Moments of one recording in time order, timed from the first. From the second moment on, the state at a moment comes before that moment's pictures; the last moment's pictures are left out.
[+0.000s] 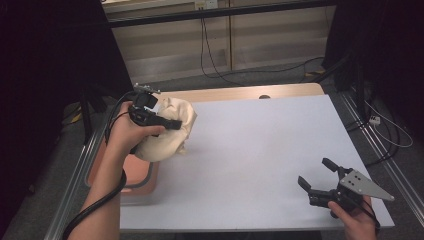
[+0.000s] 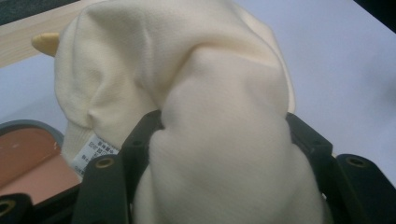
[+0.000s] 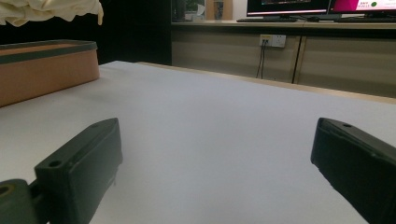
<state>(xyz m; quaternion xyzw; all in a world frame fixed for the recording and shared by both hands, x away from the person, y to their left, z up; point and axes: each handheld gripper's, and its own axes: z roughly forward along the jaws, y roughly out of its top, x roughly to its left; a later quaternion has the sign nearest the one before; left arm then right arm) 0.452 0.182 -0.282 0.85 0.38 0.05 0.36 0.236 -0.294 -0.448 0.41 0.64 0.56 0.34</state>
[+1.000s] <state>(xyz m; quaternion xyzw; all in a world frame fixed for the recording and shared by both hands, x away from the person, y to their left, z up) 0.446 0.150 -0.300 0.86 0.35 0.04 0.37 0.236 -0.295 -0.448 0.41 0.64 0.56 0.34</state>
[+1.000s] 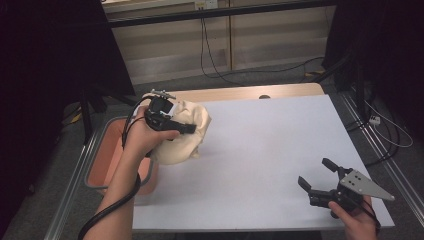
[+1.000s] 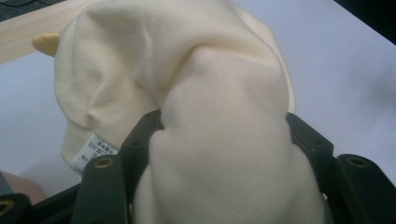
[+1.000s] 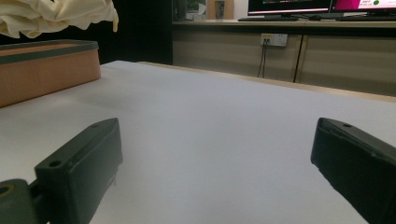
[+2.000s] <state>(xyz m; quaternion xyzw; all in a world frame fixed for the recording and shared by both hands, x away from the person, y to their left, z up) 0.443 0.130 -0.326 0.86 0.35 0.03 0.38 0.236 -0.294 -0.448 0.41 0.64 0.56 0.34</state>
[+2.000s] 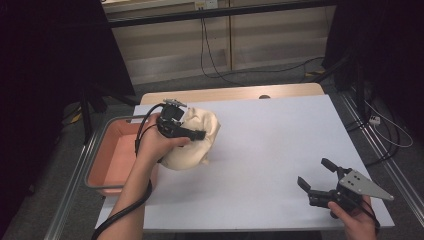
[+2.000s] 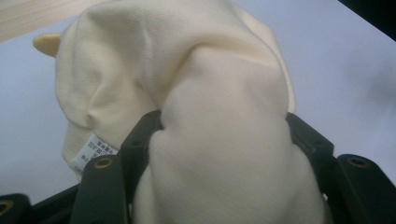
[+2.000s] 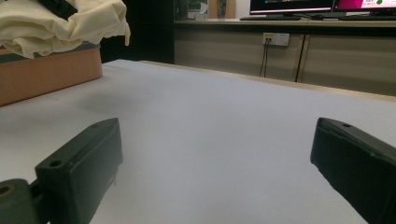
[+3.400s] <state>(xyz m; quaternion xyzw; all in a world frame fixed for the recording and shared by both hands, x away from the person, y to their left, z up) 0.441 0.120 -0.350 0.85 0.35 0.04 0.38 0.236 -0.294 -0.448 0.41 0.64 0.56 0.33</state>
